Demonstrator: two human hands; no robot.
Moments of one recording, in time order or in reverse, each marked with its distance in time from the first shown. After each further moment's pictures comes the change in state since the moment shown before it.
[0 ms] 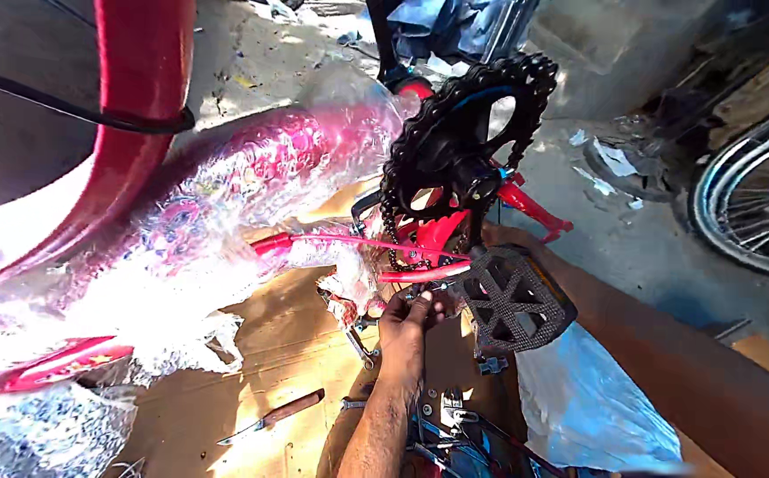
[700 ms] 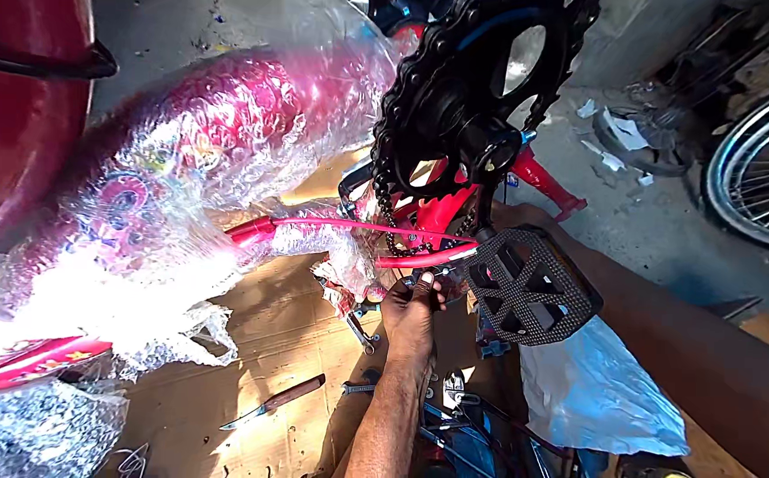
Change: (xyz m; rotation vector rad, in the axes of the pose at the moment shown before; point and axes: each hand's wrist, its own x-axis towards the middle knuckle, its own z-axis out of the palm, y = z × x) left_hand 0.002 -0.008 0.012 -0.022 0.093 0.042; right_hand 0.008 0.031 0.022 -0.149 0.125 -0.117
